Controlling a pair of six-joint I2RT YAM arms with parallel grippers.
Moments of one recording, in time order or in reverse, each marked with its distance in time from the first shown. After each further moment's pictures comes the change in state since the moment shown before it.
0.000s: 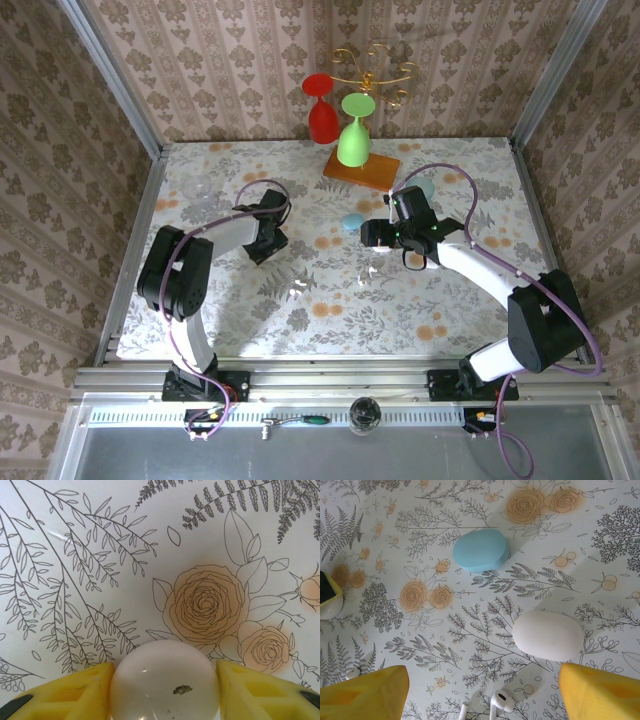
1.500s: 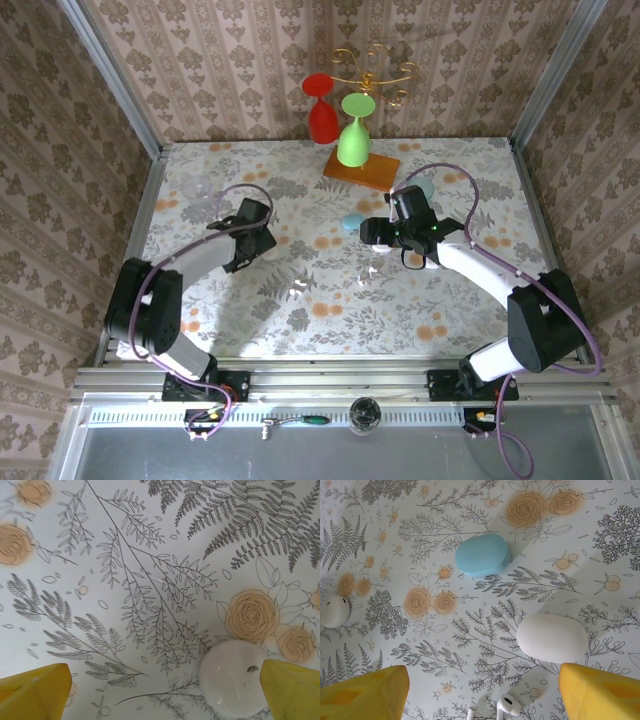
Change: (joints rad) left arm 0.045 -0.249 -0.196 0.075 -0.116 0.145; right arm 0.000 0.005 0.000 0.014 0.001 0.036
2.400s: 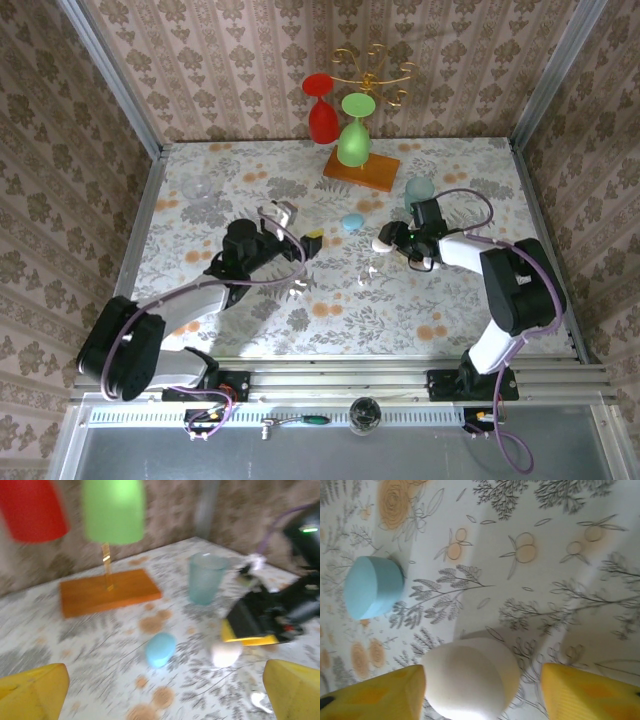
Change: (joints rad) left arm -0.136 -0.290 -0.396 1.099 0.525 0.856; right arm -0.185 0.201 -0.147 0.270 -0.133 0.311
